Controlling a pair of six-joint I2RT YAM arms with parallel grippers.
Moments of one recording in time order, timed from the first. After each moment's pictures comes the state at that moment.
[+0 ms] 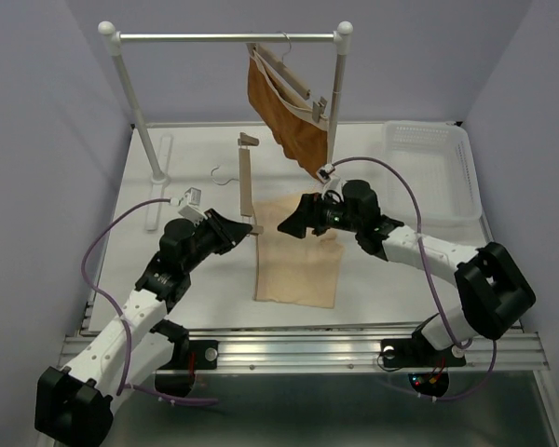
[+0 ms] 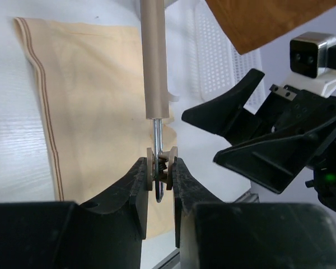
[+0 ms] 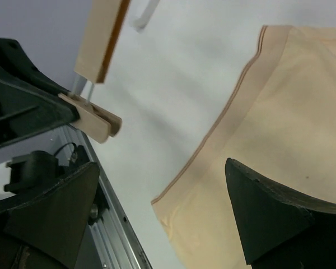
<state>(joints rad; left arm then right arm) -0.41 0.77 0.45 0.06 0.20 -0.91 0.62 1.46 0.83 0.35 -0.49 0.62</state>
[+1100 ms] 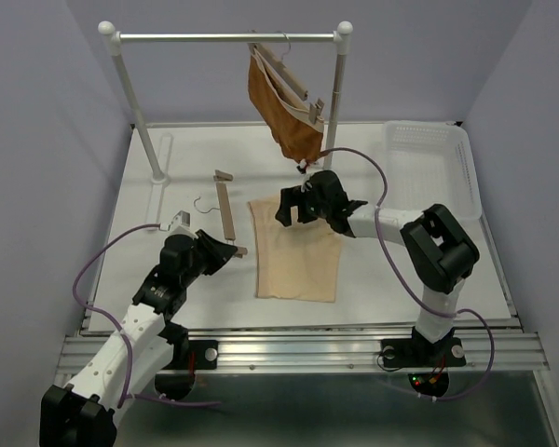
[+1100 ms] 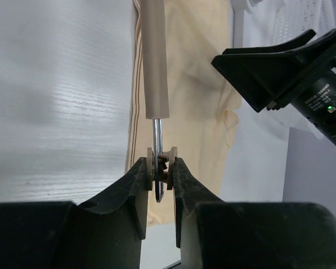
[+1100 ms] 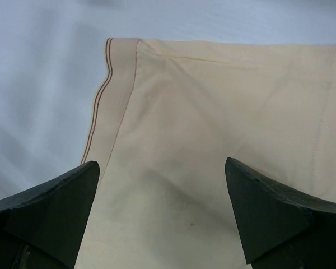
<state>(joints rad) -0.36 0.65 0.32 -0.14 0.09 -0.95 0.63 1.87 1.10 0.21 -0.14 0.37</state>
